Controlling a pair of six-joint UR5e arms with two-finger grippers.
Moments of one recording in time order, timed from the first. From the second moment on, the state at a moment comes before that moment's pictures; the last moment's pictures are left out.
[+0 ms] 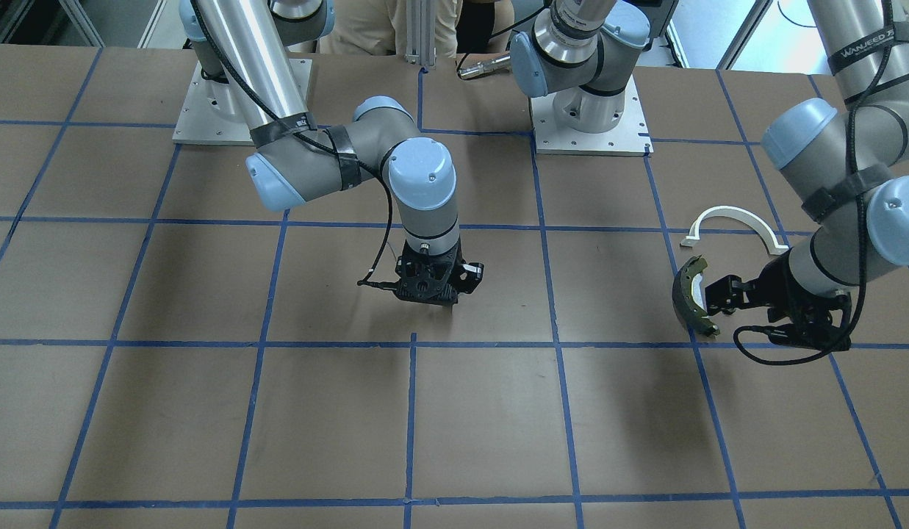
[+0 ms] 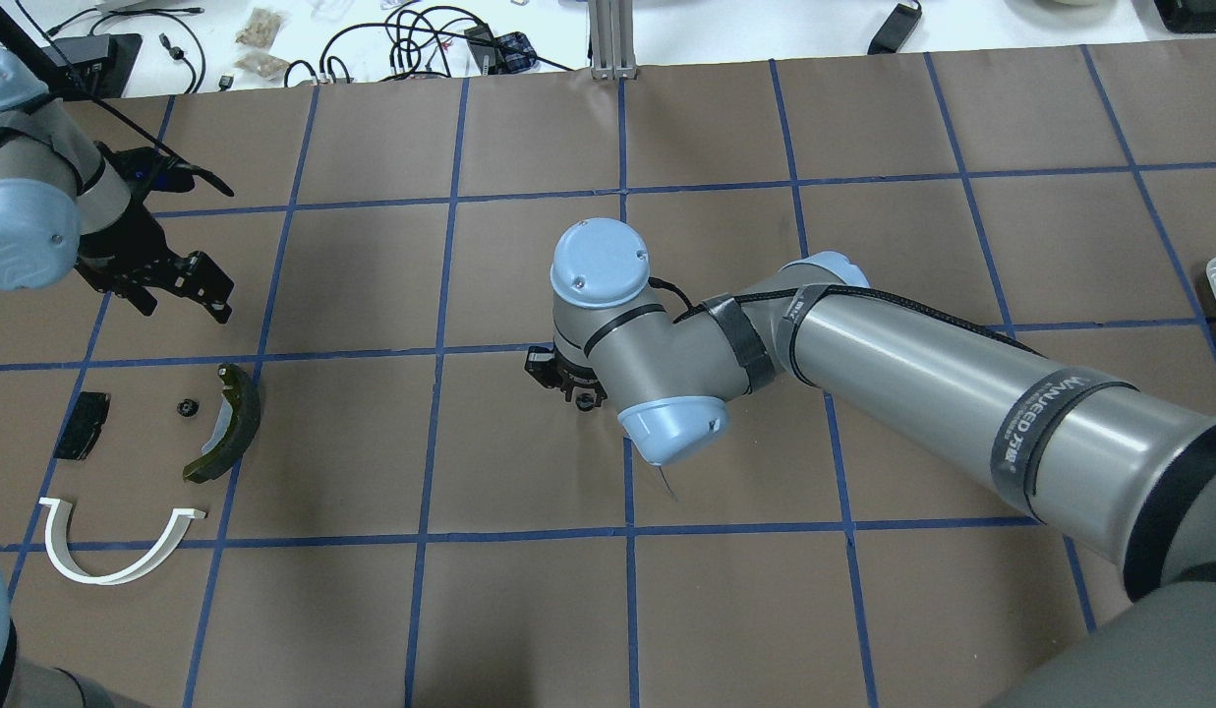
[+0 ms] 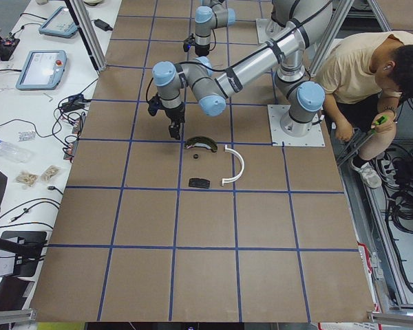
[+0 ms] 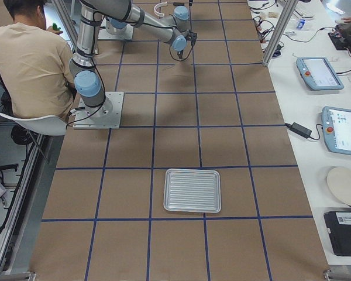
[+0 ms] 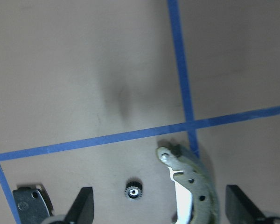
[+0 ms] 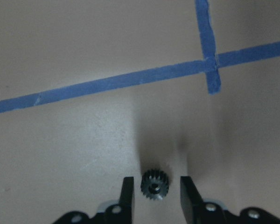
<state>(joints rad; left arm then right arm) -1.19 -1.87 -1.71 -1.24 1.63 0.48 2.03 -1.10 1.81 -2.38 -1.48 0.66</state>
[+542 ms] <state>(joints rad) -1.50 -1.88 -1.69 -1.27 1.55 -0.01 1.77 -1.26 1.58 -1.95 -1.58 0.34</state>
